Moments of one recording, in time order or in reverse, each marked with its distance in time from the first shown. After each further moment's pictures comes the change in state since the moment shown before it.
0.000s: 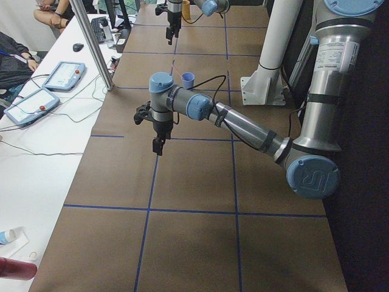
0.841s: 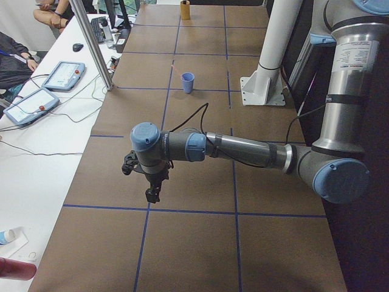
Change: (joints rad) left arm -0.214 0.053 0.254 0.011 -0.121 0.357; right arm 0.526 -0.647 0.168 -0.001 0.259 -0.979
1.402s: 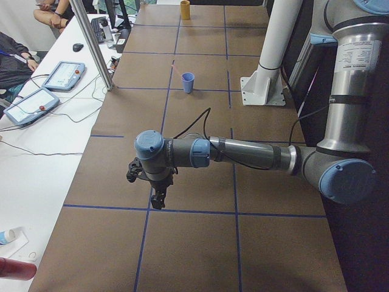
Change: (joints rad) left arm -0.002 0.017 0.002 -0.003 -0.001 0.004; right arm 0.260 -0.174 -0.358 0.335 0.180 -0.223
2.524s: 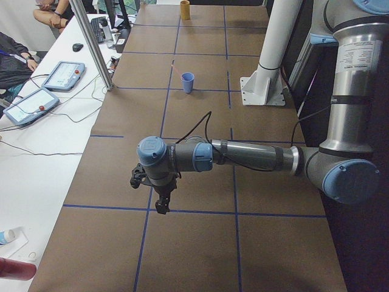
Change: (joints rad) left arm 0.000 0.021 0.017 0.009 0.000 0.000; right arm -0.029 -0.049 0.000 0.080 -0.052 0.117
